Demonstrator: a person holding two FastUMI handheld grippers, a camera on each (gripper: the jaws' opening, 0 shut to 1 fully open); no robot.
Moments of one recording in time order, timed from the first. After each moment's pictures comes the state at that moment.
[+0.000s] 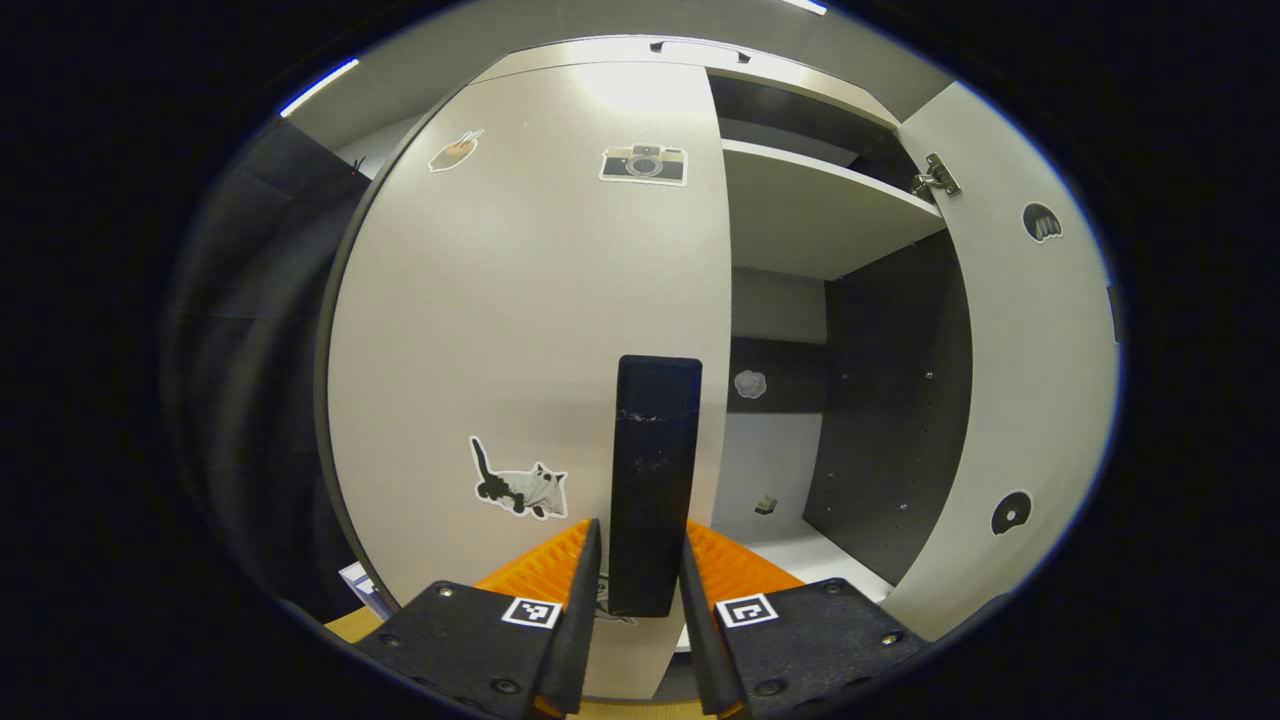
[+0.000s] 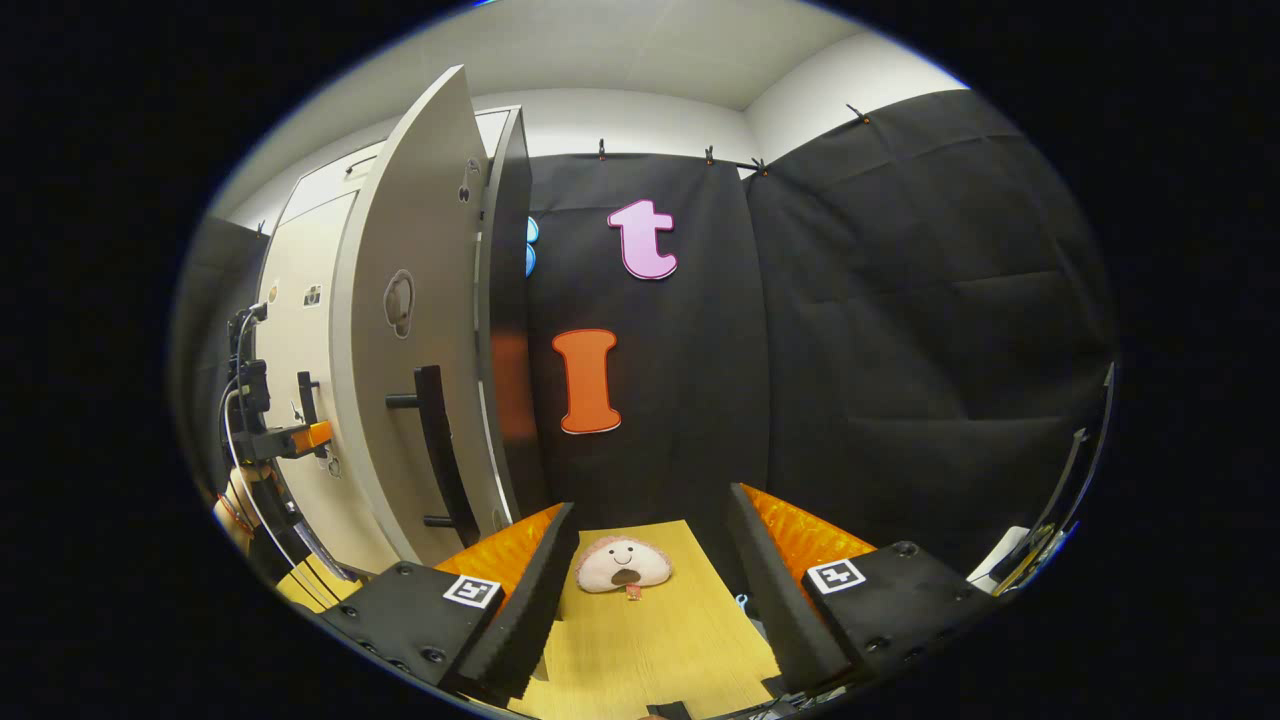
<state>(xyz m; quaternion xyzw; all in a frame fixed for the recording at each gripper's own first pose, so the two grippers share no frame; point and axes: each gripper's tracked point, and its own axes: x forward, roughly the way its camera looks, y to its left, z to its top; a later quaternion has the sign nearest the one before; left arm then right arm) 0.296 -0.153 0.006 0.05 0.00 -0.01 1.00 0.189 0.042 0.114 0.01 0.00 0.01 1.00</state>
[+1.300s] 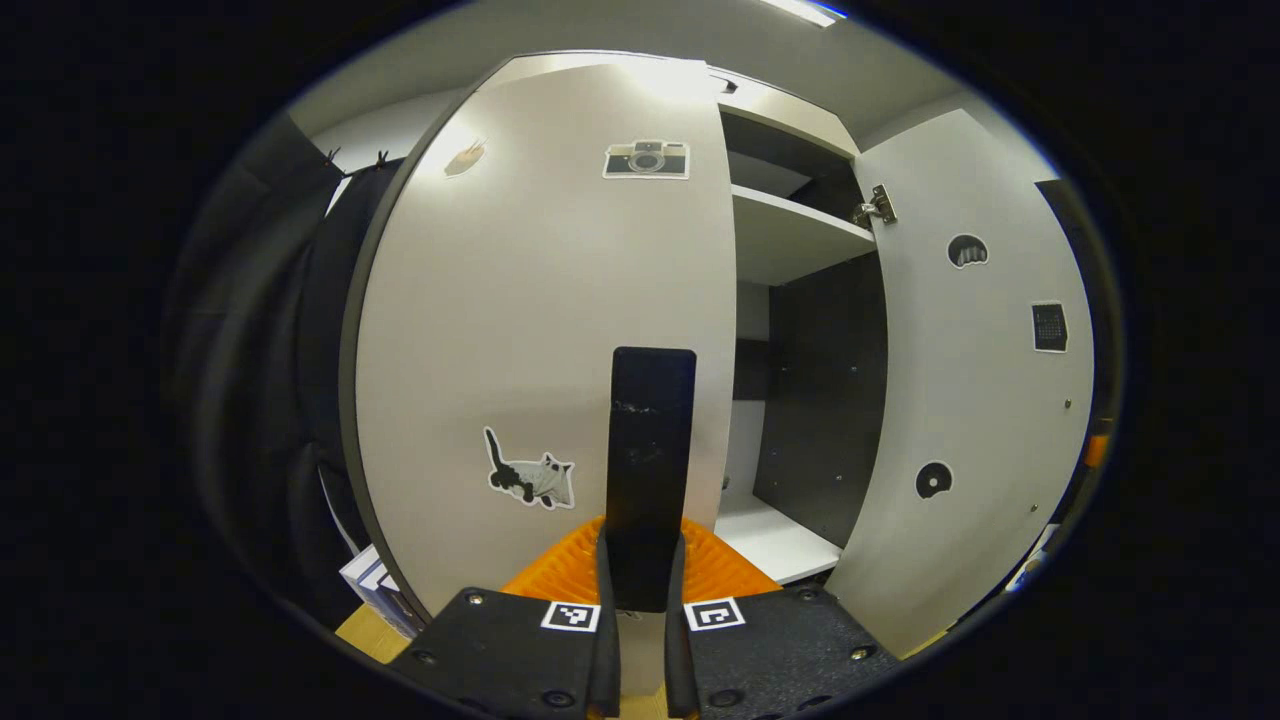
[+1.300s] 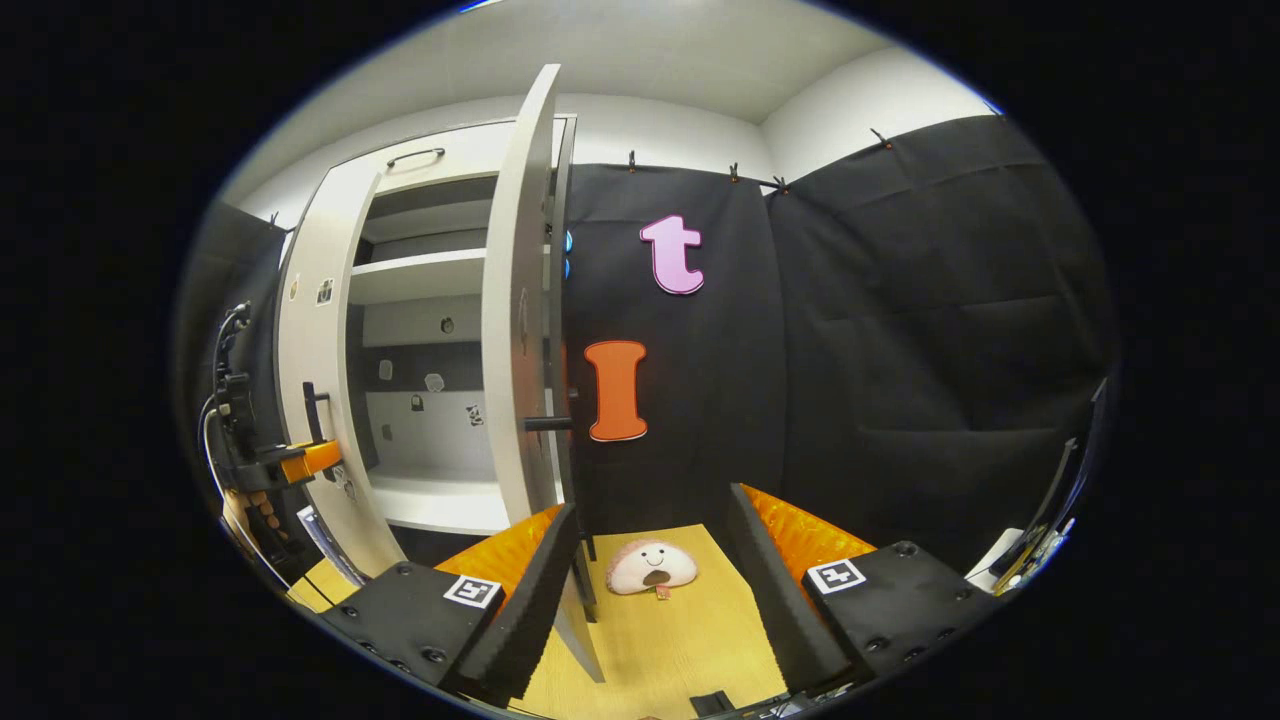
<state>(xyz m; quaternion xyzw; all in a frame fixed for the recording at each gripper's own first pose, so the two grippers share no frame) 0.276 -0.144 0.002 0.05 0.01 -0.10 0.99 0.150 0.111 0.127 0.00 -0.02 0.01 1.00</state>
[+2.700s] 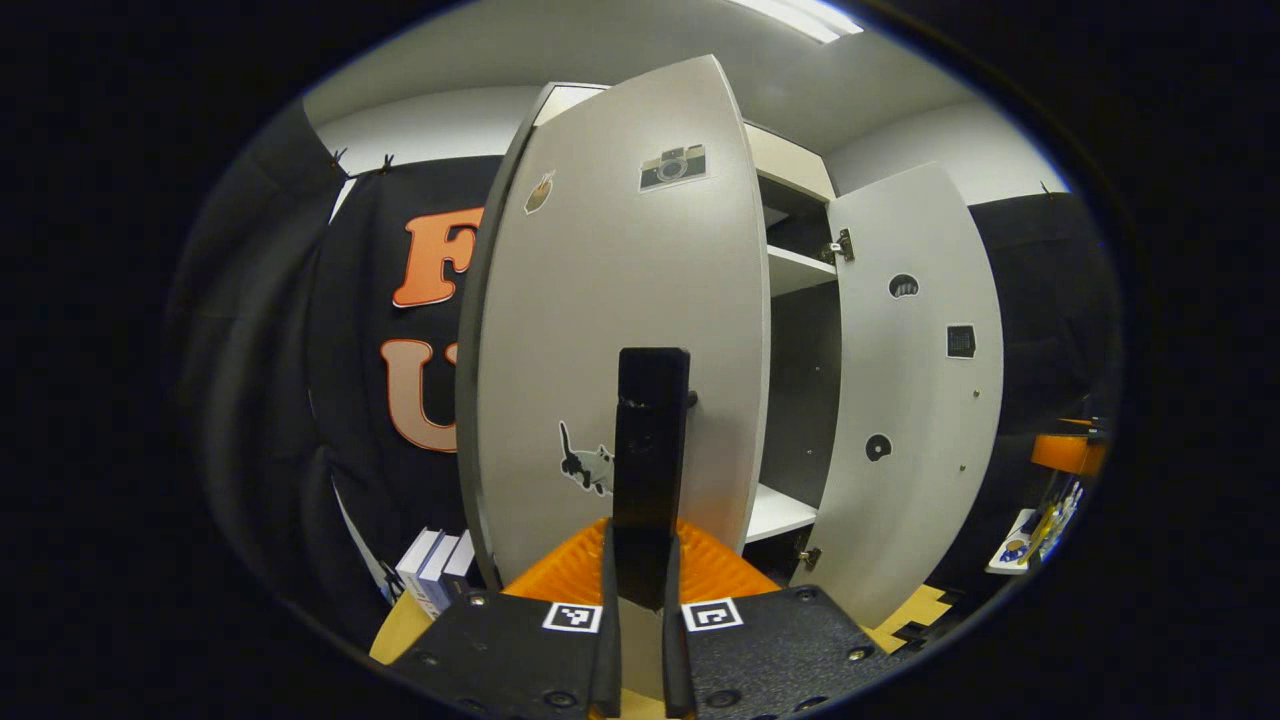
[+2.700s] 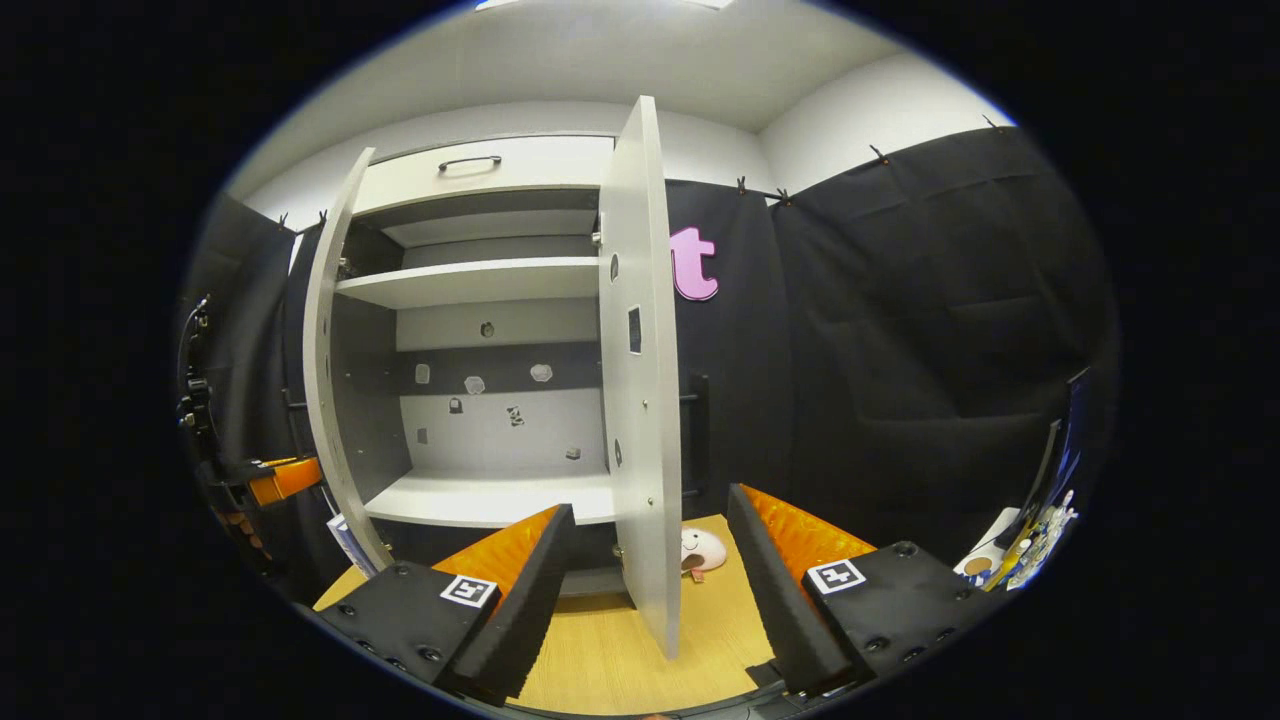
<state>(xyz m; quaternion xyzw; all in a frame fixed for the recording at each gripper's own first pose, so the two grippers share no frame) 0.219 -0.091 0.010 0.06 0.01 -0.14 0.99 0.080 0.201 0.104 0.01 -0.02 0.00 1.00</state>
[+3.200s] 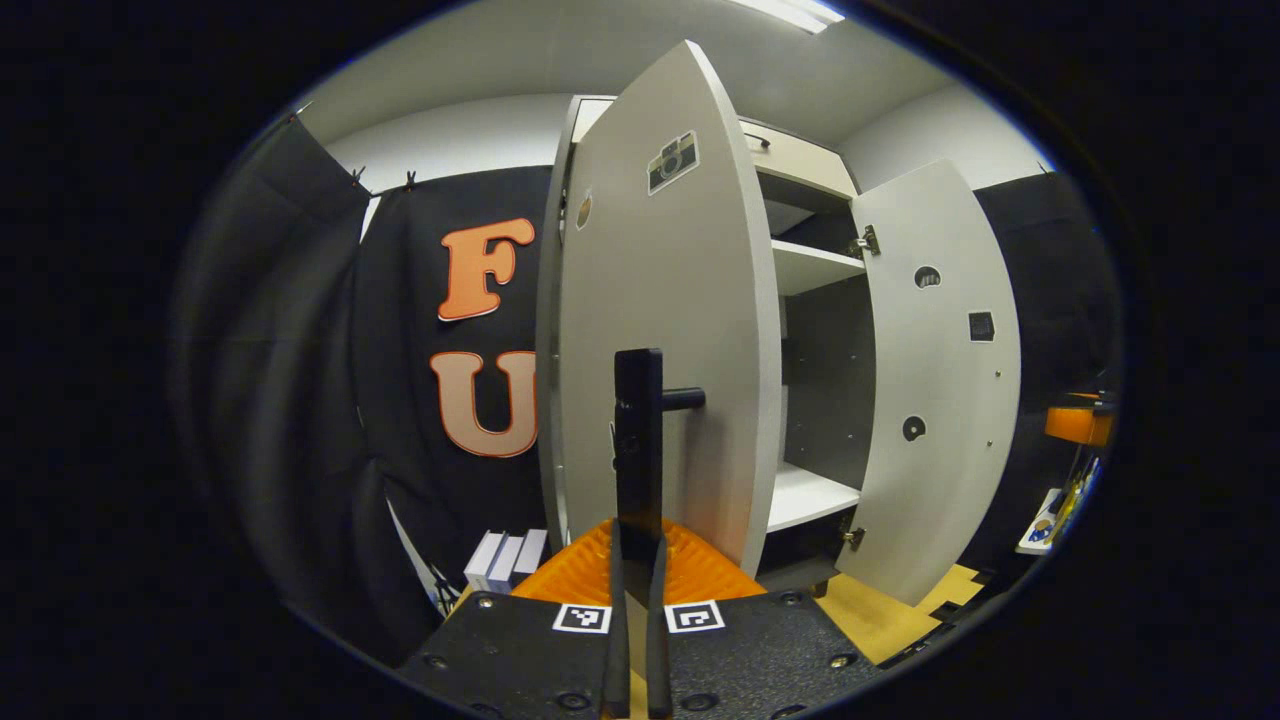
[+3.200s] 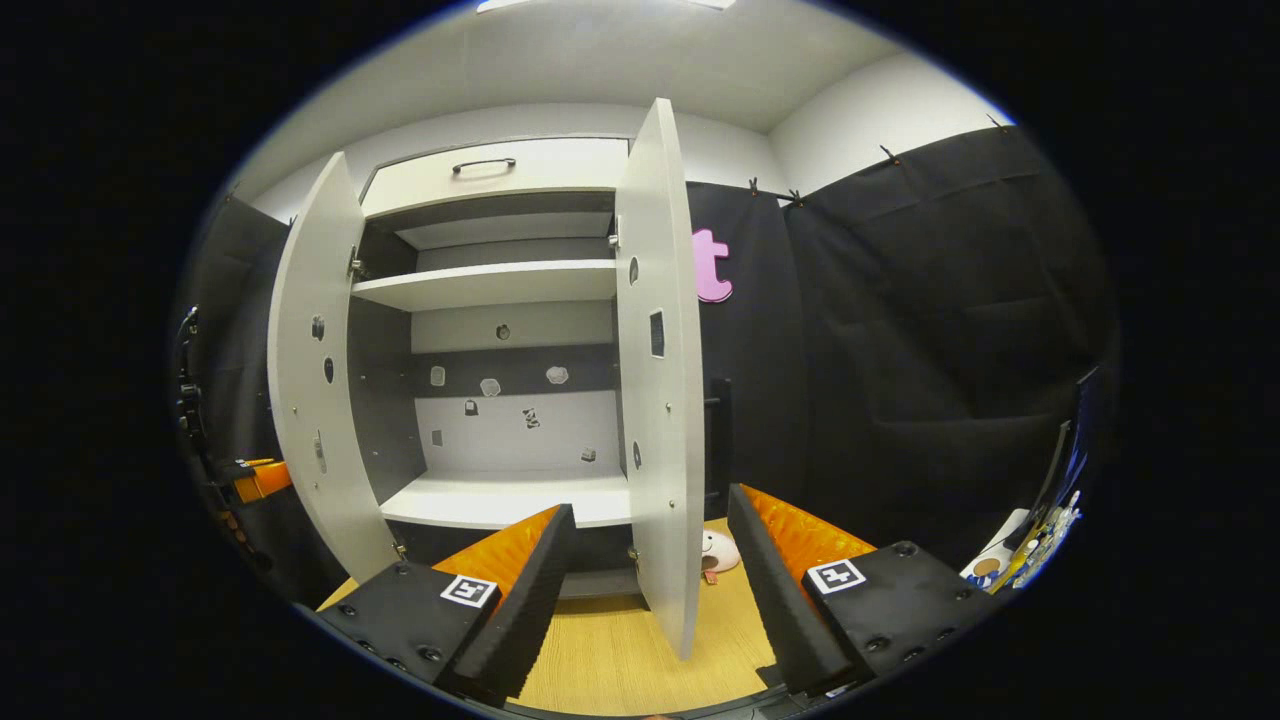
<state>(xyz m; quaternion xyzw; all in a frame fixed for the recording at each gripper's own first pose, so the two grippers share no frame) 0.207 -0.037 0.020 0.09 0.00 -0.07 0.99 0.082 0.218 0.109 0.00 -0.03 0.02 1.00</state>
